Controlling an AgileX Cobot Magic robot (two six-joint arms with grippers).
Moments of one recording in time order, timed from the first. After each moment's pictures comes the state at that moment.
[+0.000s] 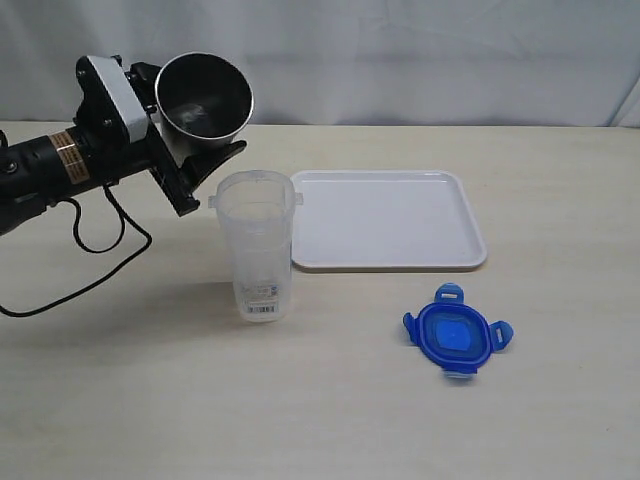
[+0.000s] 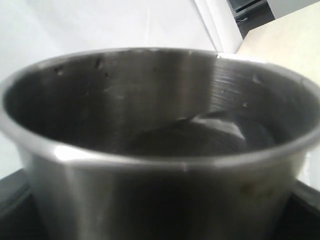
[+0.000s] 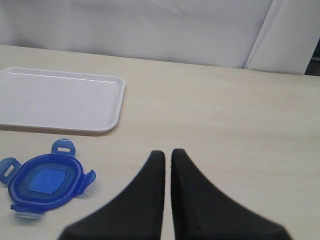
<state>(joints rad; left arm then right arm) -0.11 1.98 -0.94 0.91 -1.14 0.12 -0.05 0.00 0.00 -0.03 0.34 -0.09</state>
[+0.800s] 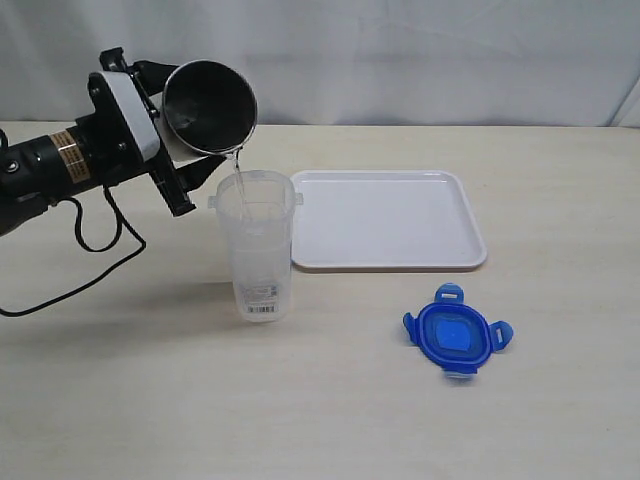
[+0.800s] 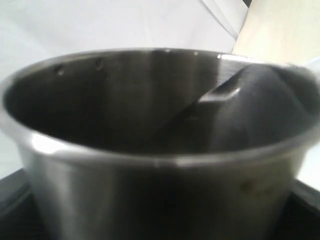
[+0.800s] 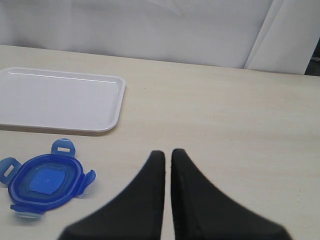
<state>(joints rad) -0.11 1.98 -0.94 0.89 -1.11 0.40 -0.05 0.00 0.00 -0.03 0.34 -0.09</state>
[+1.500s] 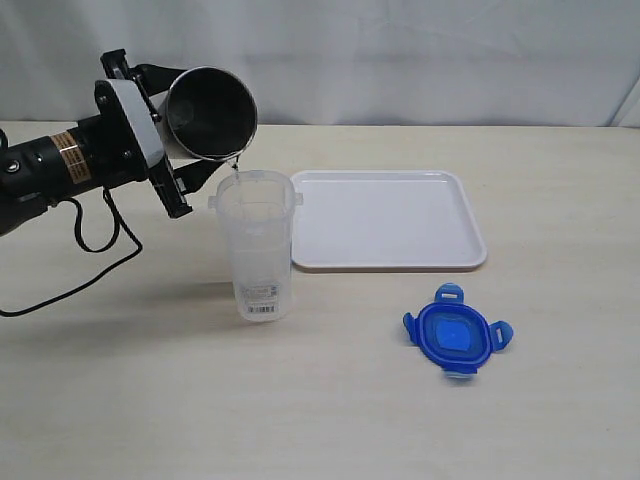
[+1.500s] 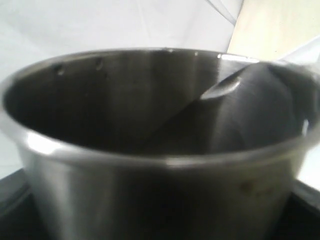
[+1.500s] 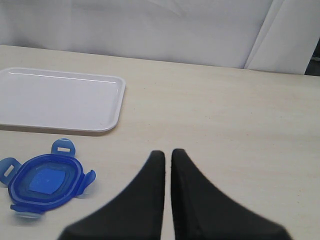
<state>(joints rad) -0.11 1.98 -0.94 0.89 -1.09 0.47 -0.05 0.00 0.00 -0.03 0.34 -0.09</state>
